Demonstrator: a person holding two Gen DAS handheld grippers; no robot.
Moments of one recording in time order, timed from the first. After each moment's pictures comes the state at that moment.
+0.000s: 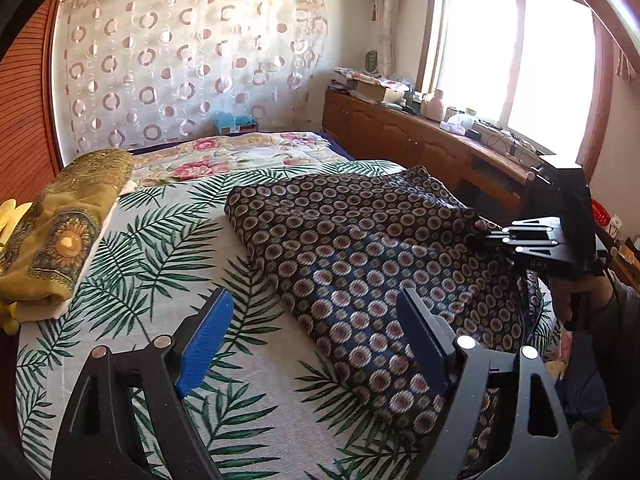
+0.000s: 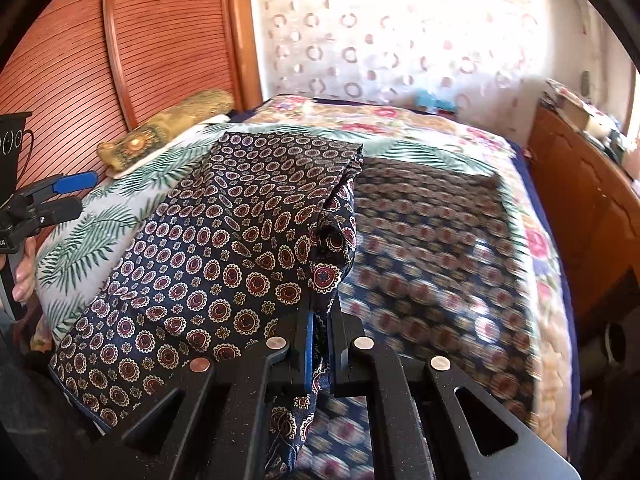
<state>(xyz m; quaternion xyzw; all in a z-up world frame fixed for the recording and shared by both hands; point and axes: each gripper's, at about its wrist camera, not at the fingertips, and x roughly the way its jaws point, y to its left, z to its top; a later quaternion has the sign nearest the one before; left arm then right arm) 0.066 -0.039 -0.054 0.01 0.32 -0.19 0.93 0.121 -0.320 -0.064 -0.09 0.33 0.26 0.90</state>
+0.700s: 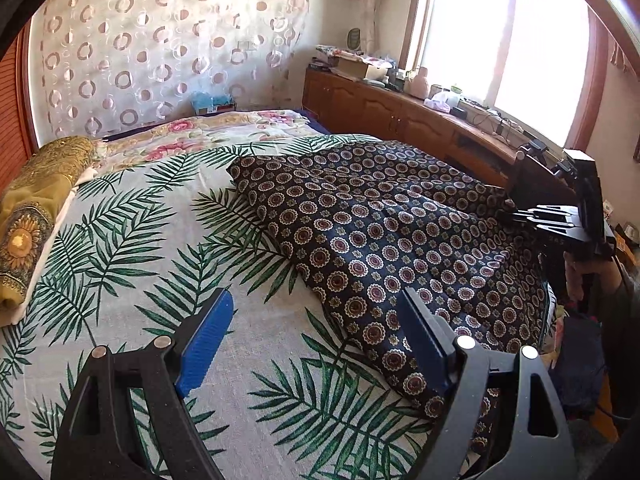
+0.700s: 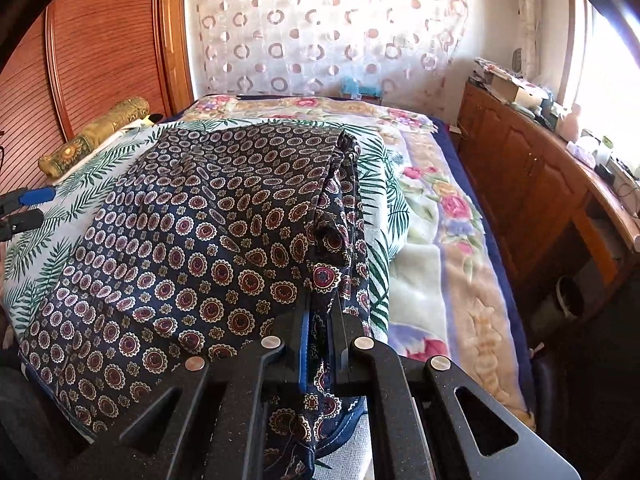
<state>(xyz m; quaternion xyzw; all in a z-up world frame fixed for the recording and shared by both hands) 0.090 -0.068 -0.072 0.01 0.36 -0.22 0.91 0.067 -0.385 -0.049 -0.08 0.34 0.16 0.92</state>
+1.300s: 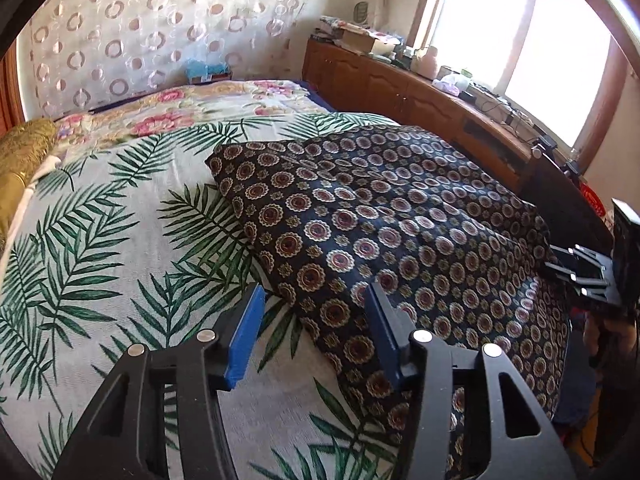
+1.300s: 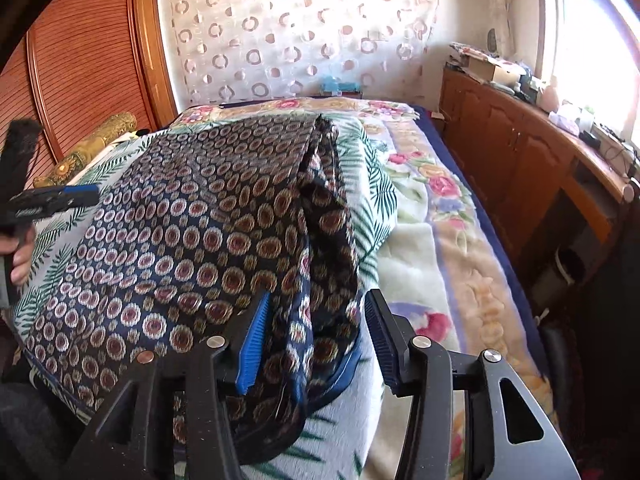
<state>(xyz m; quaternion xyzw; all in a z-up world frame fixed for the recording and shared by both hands) 0.162 -0.092 -0.089 -0.01 0.41 -0.22 0.88 0.040 -0.418 -0.057 -0.04 0.35 0.14 0.92</state>
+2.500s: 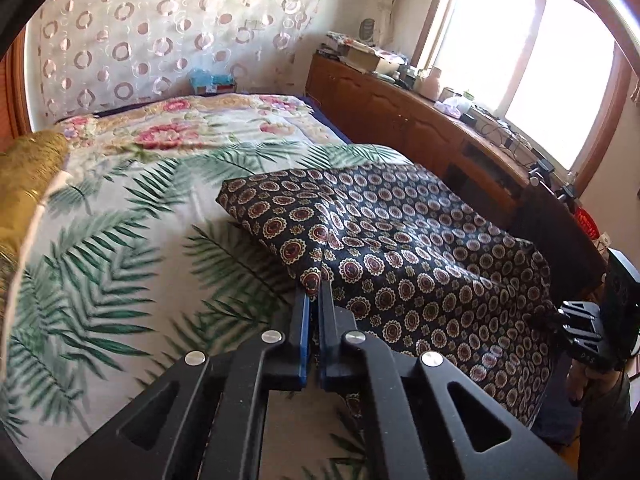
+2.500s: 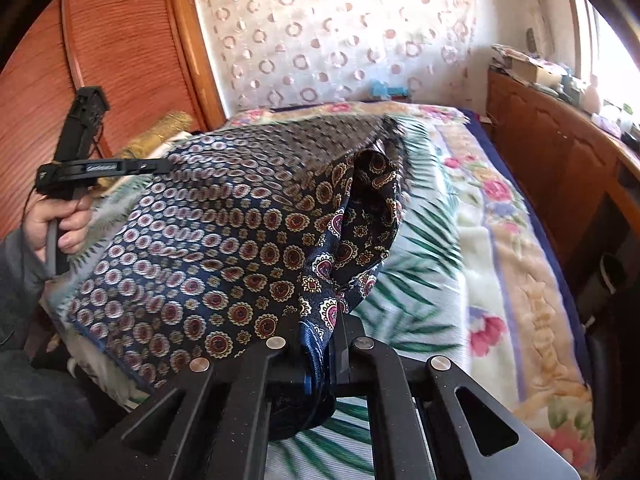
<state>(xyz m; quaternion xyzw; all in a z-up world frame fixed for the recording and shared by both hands) 0.168 -0.070 -0.053 -0.03 0.39 -0.22 0.89 0.020 -0.396 -0.055 -0.01 0.33 0.24 0.91</state>
